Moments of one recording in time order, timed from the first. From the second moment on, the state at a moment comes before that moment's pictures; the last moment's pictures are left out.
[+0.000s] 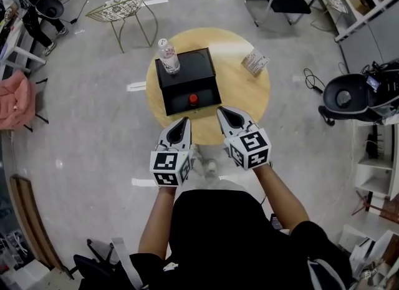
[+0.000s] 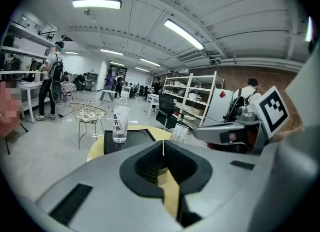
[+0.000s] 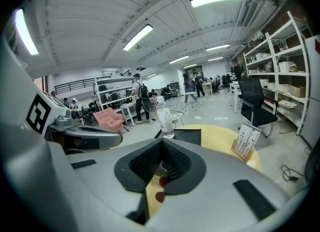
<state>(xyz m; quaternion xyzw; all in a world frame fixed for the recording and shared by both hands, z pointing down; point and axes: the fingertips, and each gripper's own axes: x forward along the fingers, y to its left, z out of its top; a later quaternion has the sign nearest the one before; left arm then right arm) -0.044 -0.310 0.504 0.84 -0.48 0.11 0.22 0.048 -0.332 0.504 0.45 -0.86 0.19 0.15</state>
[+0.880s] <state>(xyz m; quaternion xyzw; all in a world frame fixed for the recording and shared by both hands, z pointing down) -0.034 -0.378 0.611 0.87 -0.37 0.22 0.25 0.043 -0.377 0.564 0.49 -0.82 0.23 0.21</state>
